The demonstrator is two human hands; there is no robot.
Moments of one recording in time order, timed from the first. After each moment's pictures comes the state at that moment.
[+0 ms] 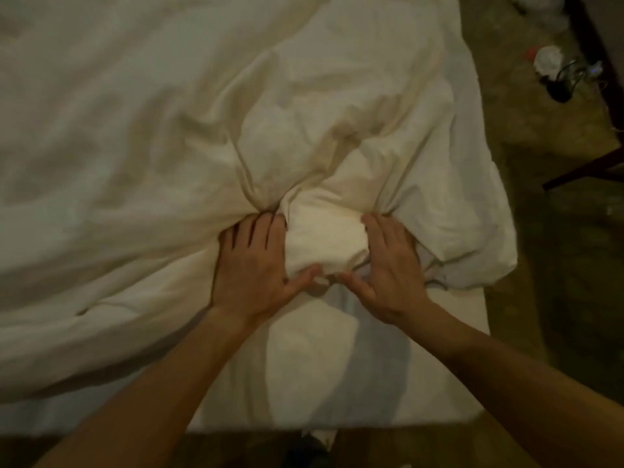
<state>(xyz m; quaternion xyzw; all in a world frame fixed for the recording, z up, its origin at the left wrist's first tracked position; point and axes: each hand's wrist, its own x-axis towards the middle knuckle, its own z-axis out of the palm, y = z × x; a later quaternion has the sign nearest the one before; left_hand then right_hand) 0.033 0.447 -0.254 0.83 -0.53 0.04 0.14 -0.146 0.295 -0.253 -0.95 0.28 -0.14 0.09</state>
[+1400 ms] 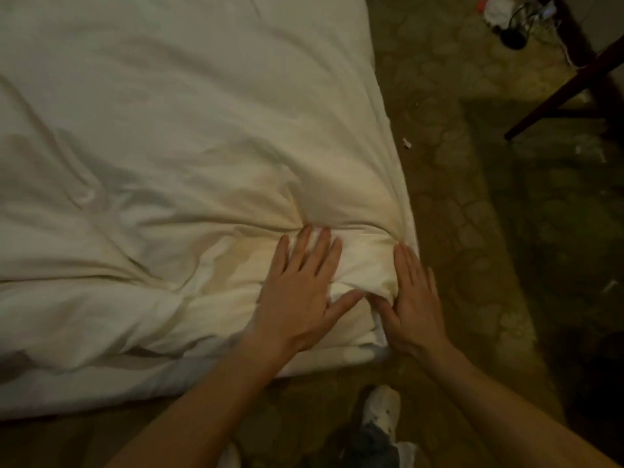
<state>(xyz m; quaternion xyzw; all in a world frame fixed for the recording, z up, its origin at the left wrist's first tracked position) -0.170 0.394 -0.235 0.75 -0.65 -0.13 0.05 -0.362 0.310 -0.252 -0.85 0.49 -0.06 0.18</state>
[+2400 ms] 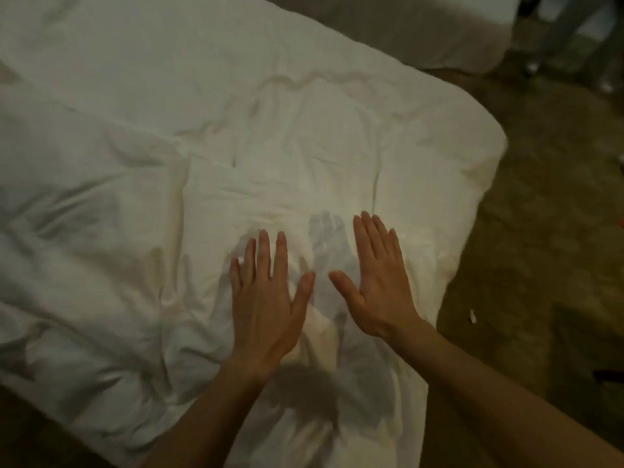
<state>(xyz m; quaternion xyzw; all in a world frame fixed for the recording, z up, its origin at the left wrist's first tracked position) -0.029 0.275 -0.122 0.95 -0.19 -0.03 0.23 -0.079 0.103 -0.112 -0.97 0.13 -0.06 0.19</state>
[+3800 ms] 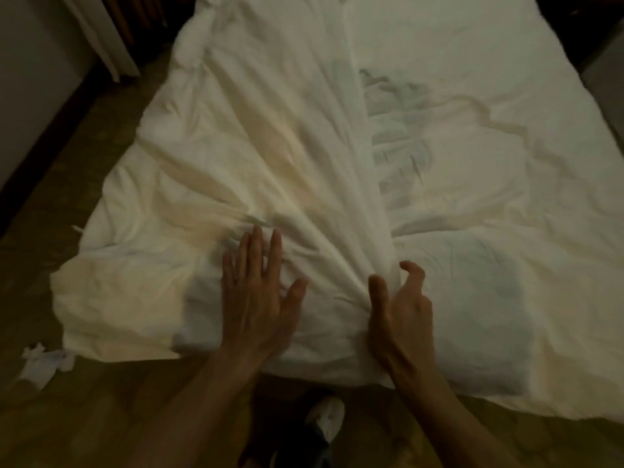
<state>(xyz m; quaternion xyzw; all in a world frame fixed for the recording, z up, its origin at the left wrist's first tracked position) -0.172 0.003 -0.172 0.93 0.32 0.10 0.16 -0.062 -0.161 -0.139 -0.89 -0.15 0.16 0.39</state>
